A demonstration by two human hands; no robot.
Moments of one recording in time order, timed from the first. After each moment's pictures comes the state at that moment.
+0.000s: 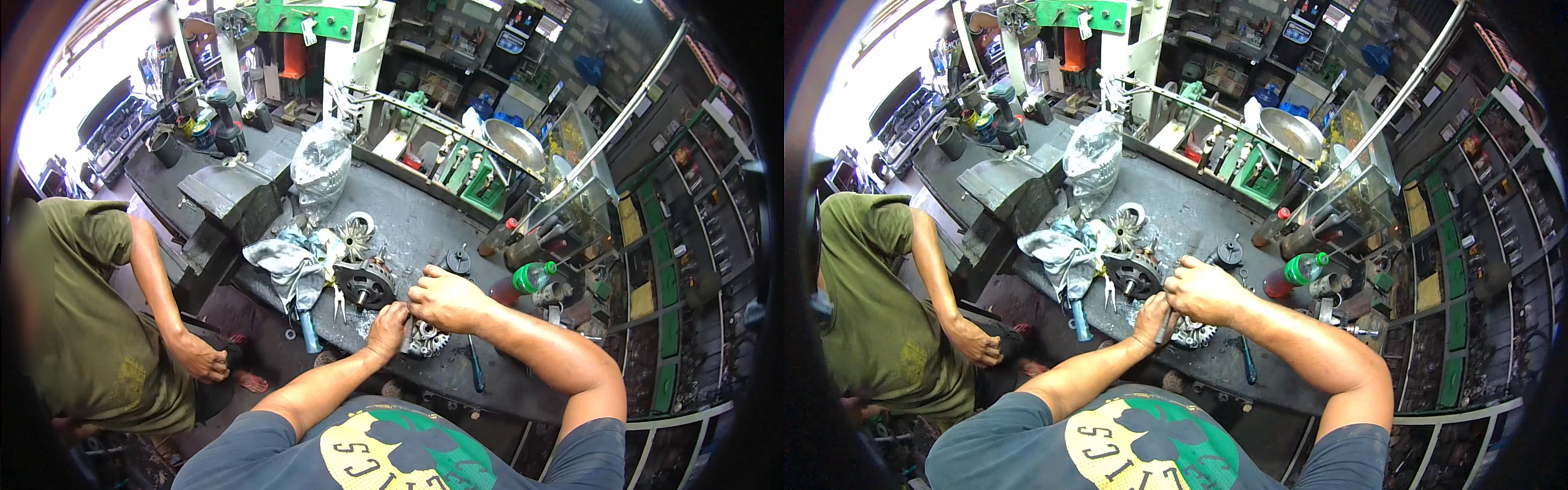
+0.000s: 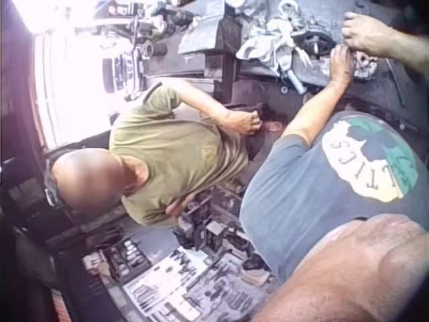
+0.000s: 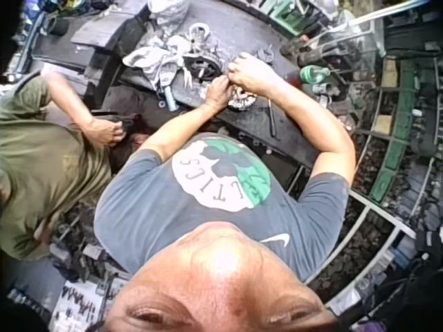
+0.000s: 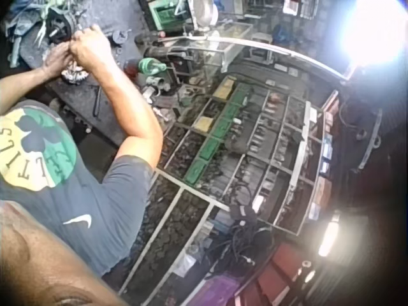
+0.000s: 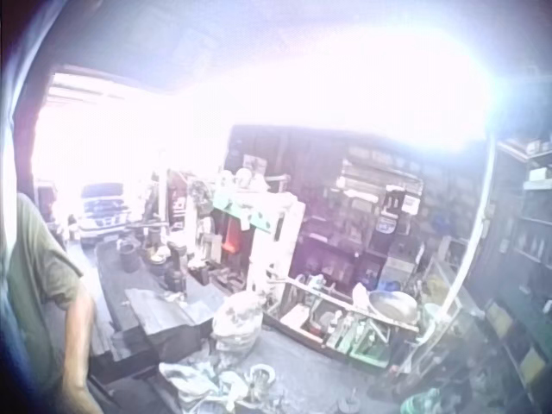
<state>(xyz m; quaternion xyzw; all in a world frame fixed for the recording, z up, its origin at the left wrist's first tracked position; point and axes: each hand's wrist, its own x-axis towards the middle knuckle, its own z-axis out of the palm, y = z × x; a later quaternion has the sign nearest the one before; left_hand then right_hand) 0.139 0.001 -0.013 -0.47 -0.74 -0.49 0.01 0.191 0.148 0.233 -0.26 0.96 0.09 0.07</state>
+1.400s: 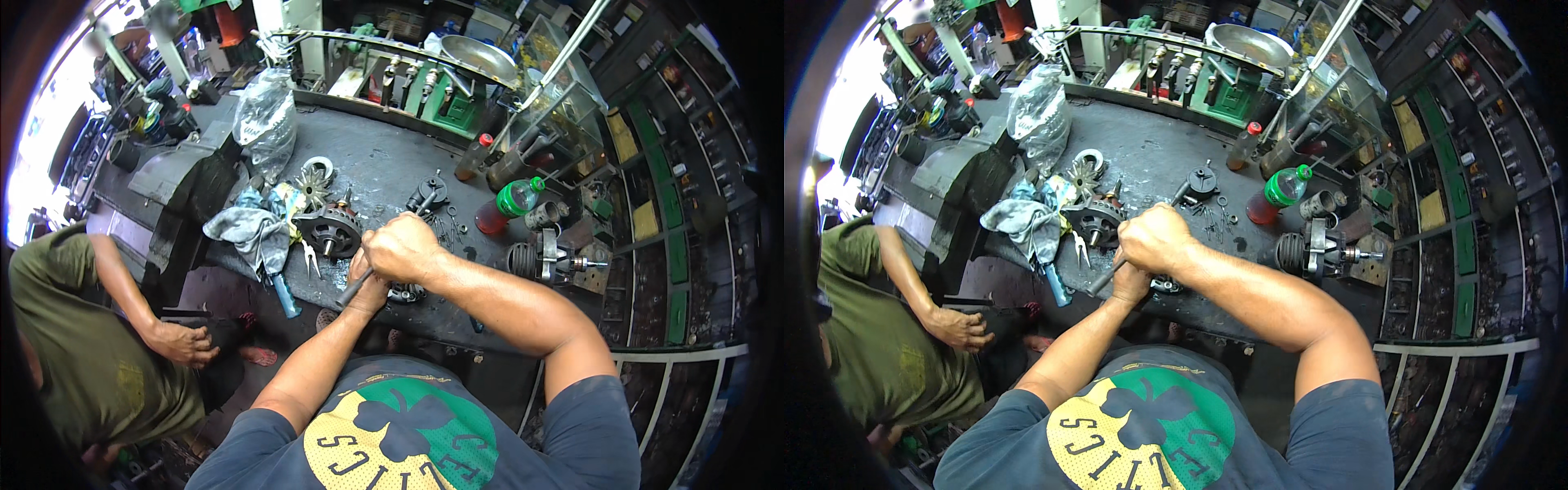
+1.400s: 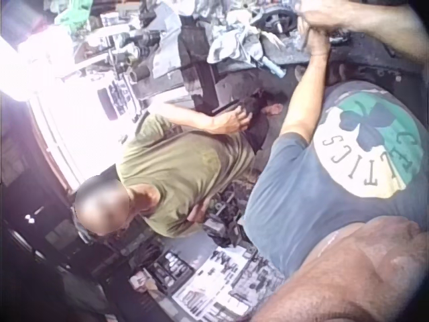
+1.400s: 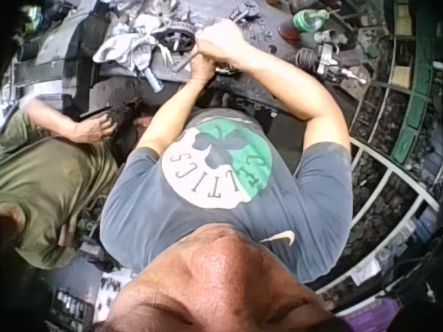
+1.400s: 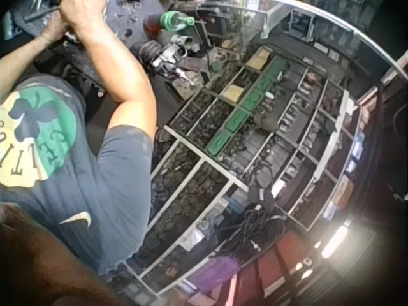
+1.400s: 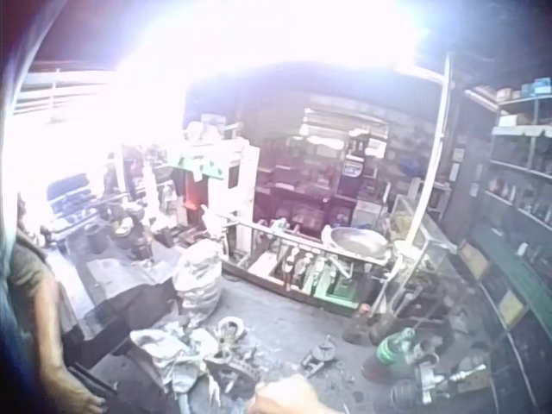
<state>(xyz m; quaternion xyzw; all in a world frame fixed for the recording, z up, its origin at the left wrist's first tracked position) 0.151 0.007 -0.029 -0.47 -0.76 -0.45 -0.02 0.199 0.131 0.175 -0.01 1.00 -0.01 0.00</state>
